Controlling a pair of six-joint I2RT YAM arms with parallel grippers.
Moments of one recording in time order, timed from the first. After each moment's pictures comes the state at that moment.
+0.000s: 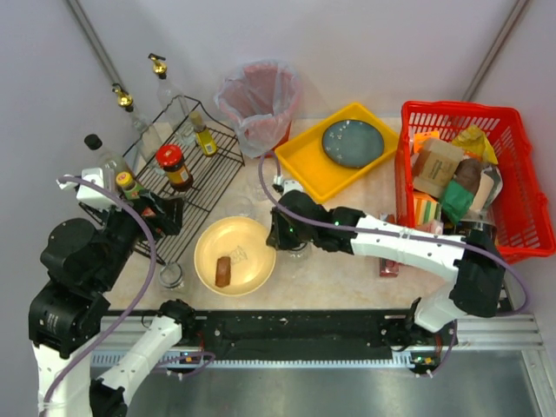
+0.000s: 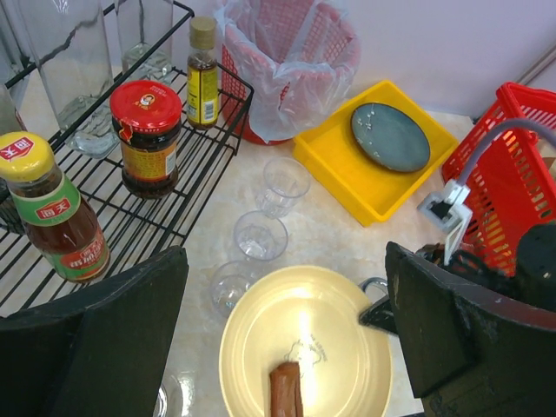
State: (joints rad) left arm -0.34 0.62 1.43 -0.93 -0.12 -0.34; right arm 1.11 1.51 1.19 -0.41 0.10 0.74
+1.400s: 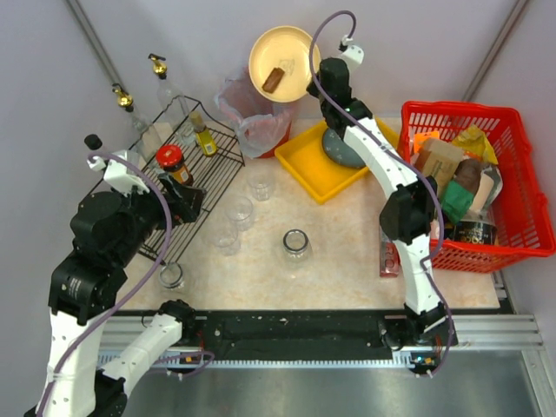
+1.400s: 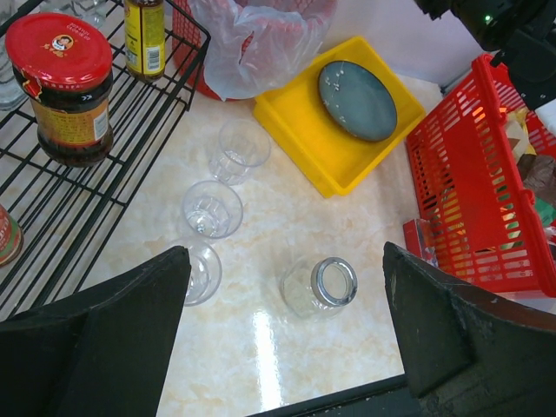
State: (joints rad) left arm -0.34 0.72 1.39 -0.90 -0.03 -0.48; right arm 0.48 2.24 2.34 -0.27 0.42 0.61
